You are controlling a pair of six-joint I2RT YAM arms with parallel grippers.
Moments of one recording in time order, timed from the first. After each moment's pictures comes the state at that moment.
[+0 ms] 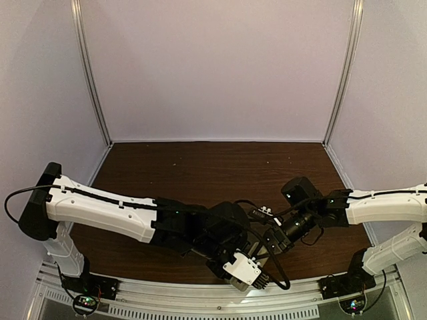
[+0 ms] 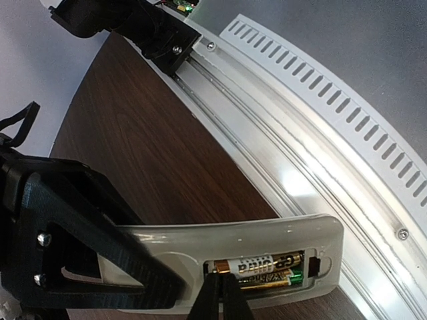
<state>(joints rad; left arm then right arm) -1.45 1.77 1.32 -0.43 0.10 0.95 0.89 1.25 0.65 -0.27 -0.89 0.63</state>
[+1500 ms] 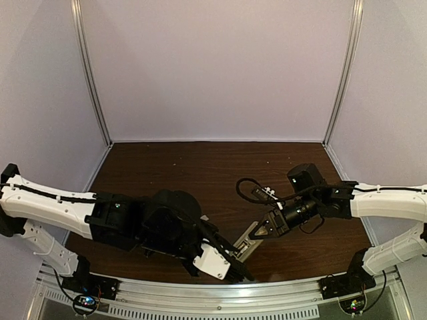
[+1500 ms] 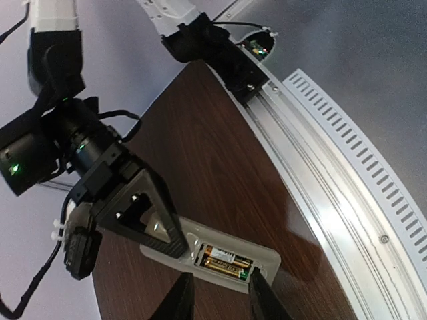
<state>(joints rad) -1.51 1.45 1.14 -0.35 -0.02 0.85 0.82 1.23 0.71 -0.25 -0.79 0.54</state>
